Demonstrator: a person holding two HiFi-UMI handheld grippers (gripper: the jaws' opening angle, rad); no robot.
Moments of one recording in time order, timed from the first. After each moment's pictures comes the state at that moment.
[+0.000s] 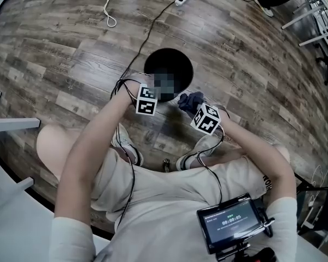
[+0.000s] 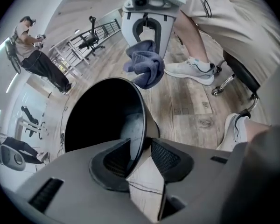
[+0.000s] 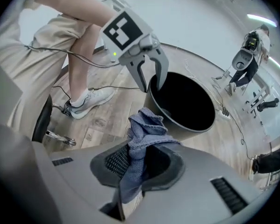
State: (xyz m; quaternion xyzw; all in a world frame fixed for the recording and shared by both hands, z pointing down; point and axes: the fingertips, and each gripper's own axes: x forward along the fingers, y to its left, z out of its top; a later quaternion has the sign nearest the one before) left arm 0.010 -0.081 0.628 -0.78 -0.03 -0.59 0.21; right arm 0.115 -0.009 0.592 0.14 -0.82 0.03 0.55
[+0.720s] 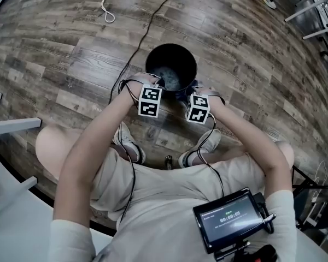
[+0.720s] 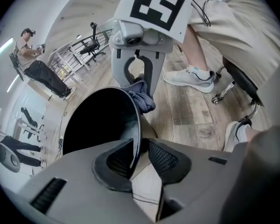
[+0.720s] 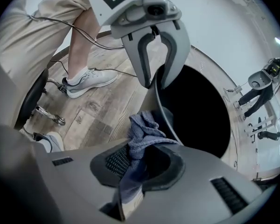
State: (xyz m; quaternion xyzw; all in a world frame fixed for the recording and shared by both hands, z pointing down) left arm 0.034 -0.064 0.625 -0.80 -0.04 -0.56 0.21; right arm 0.103 -0.036 0.638 0.07 -0.79 -0.06 0.61
